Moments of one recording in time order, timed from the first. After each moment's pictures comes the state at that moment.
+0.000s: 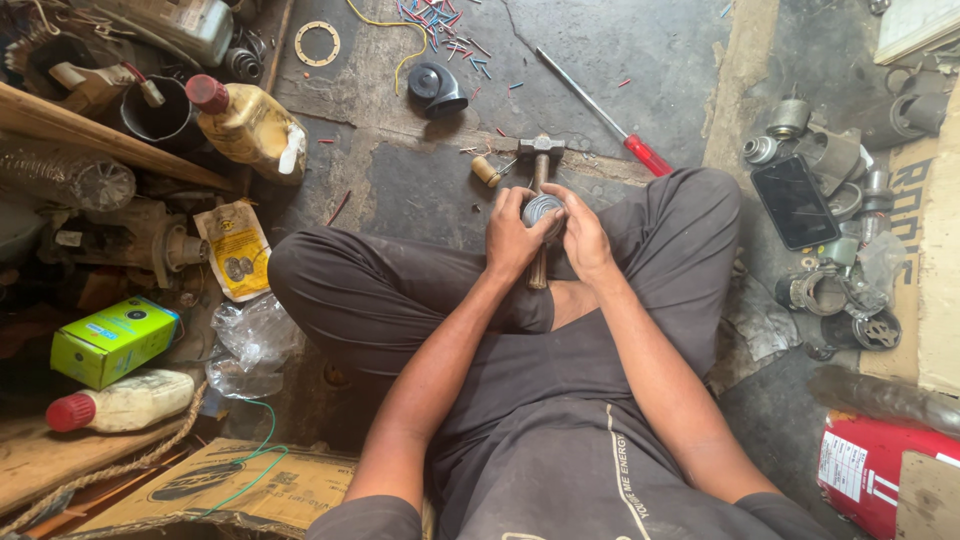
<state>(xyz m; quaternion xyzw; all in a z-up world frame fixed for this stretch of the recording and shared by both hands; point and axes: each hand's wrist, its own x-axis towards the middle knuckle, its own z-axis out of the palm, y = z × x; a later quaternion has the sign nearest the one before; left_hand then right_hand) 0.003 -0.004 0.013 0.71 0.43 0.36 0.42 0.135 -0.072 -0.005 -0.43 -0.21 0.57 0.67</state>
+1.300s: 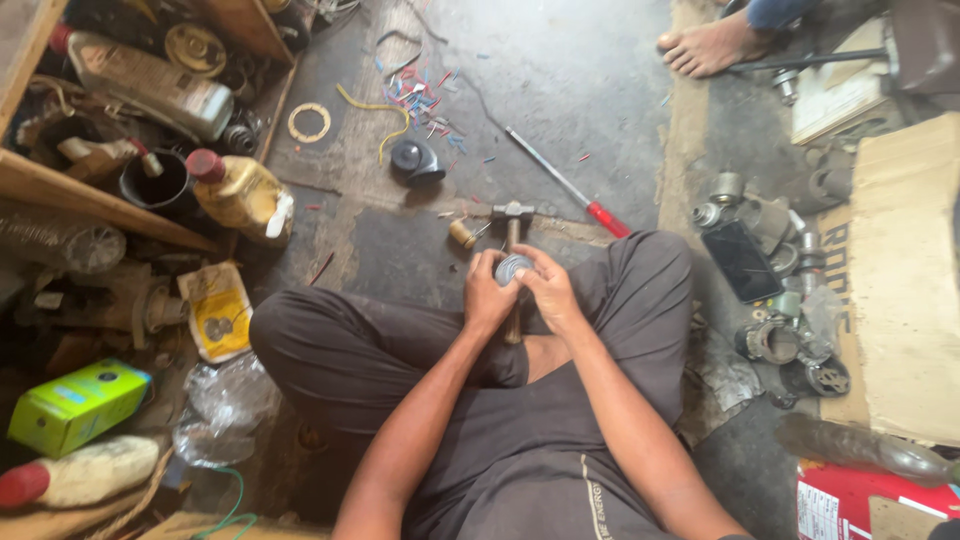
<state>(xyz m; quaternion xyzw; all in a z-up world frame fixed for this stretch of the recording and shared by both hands) 0.007 -0.007 0.001 0.69 0.46 0.36 0.43 0.135 -0.067 -0.020 -0.49 -0.29 0.51 0.64</state>
